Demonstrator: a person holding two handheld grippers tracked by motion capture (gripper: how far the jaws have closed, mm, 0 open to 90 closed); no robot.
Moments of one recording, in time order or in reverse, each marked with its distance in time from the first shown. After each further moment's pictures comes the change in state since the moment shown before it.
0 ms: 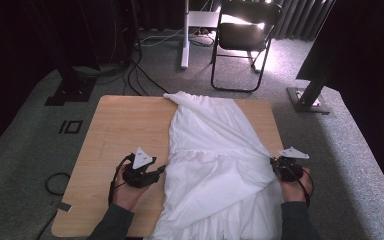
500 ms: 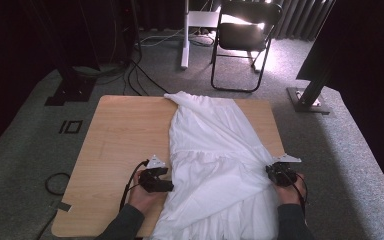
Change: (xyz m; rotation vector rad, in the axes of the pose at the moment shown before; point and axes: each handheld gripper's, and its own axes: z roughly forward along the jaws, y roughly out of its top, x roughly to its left) left arm -0.020 -0.020 0.054 0.064 -0.198 -0.084; right arm -0.001 -0.025 0.031 0.088 0.029 0.035
